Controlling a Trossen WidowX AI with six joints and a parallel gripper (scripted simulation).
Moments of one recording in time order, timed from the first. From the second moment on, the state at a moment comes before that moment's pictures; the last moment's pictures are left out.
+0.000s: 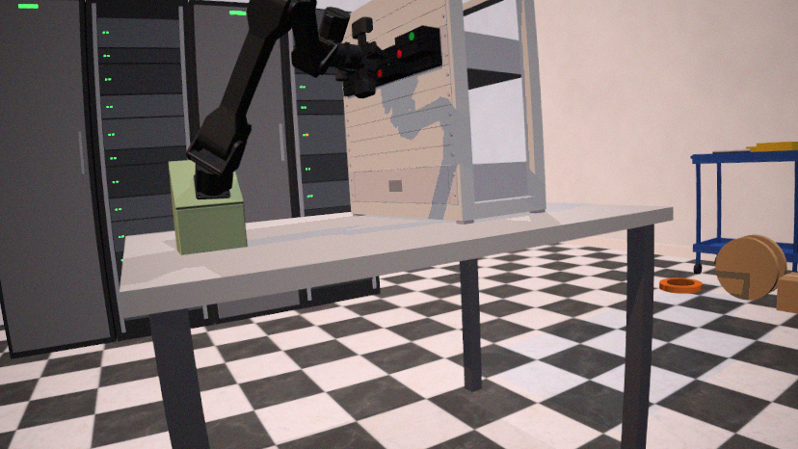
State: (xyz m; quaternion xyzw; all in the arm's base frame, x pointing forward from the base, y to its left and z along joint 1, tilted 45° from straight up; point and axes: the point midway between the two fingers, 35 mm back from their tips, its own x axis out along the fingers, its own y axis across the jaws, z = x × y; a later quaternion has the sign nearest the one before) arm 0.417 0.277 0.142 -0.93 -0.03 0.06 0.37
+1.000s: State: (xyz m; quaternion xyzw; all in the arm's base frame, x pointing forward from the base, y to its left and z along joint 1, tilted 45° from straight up) arm 0.420 0.277 0.142 -0.93 -0.03 0.06 0.37
